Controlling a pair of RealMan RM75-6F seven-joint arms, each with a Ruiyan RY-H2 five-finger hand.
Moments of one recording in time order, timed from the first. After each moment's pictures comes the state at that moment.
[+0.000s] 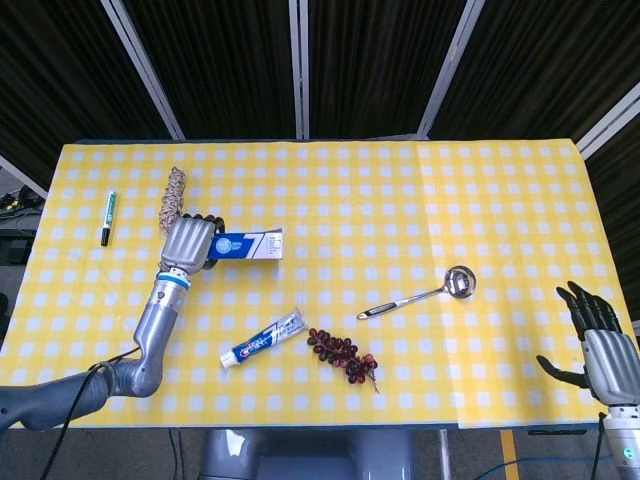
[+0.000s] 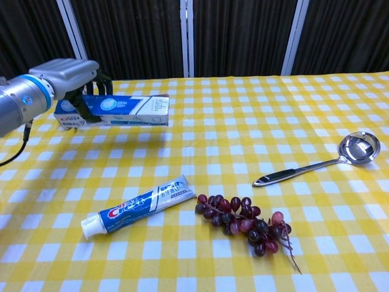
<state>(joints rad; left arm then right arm) -0.82 -1.61 -0.23 -1.28 0.92 1.05 0.55 0.08 -1.05 0.06 -1.65 -1.48 1.43 0.17</state>
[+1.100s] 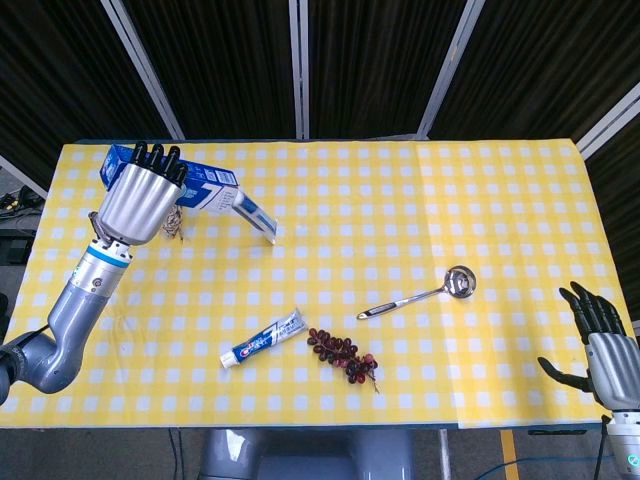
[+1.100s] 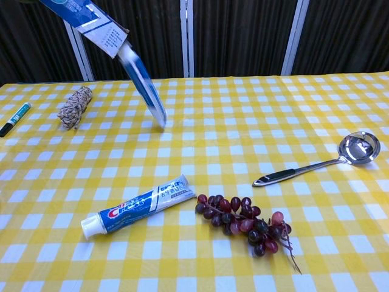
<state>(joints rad) -0.83 -1.17 -0.18 -1.52 1.33 1.24 0.85 0.06 -1.04 0.06 -1.67 -1.50 1.47 0.18</state>
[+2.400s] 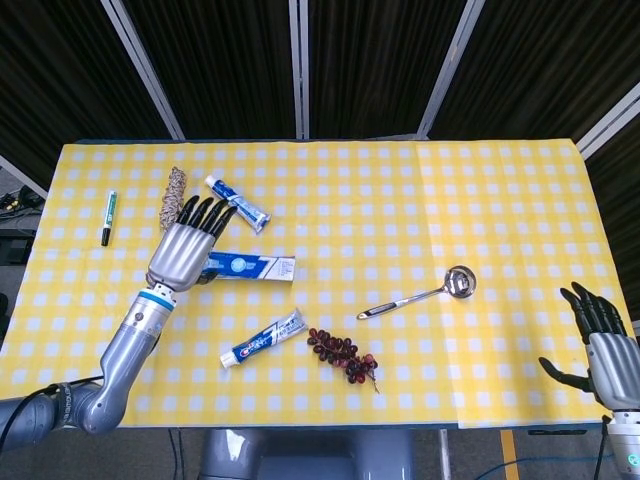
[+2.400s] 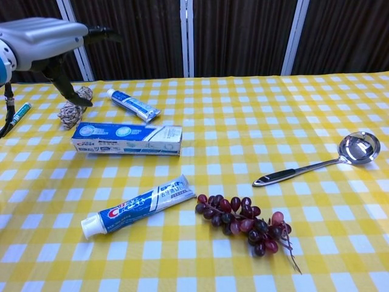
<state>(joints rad) -0.77 -1.36 -0.18 -1.73 1.01 1.13 0.66 0.06 -1.03 0.06 -1.68 -1.49 1.46 0.18</state>
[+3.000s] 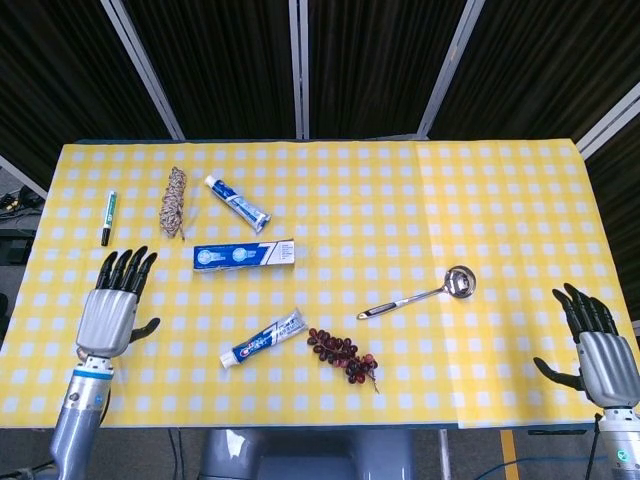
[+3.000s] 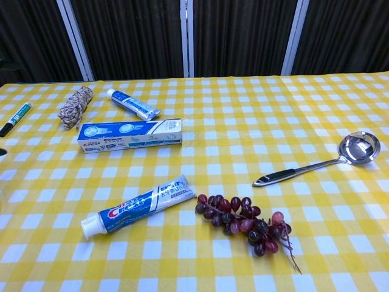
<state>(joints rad) -0.37 -1.45 0.05 -1.61 1.36 1.60 0.39 0.07 -1.07 0.06 -1.67 -1.48 1.44 0.11</state>
